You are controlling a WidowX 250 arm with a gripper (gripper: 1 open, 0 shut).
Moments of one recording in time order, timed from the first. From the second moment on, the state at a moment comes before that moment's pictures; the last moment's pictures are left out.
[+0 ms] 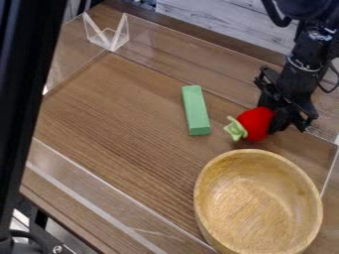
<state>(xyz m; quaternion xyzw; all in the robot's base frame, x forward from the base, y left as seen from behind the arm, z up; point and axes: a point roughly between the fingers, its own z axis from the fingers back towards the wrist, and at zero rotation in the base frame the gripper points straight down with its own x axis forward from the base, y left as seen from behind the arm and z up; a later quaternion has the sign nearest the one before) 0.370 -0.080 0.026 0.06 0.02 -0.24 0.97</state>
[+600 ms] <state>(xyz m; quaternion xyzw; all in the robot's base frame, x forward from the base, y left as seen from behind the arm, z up) 0.360 -0.084 0.022 0.05 0.04 -0.20 0.98</state>
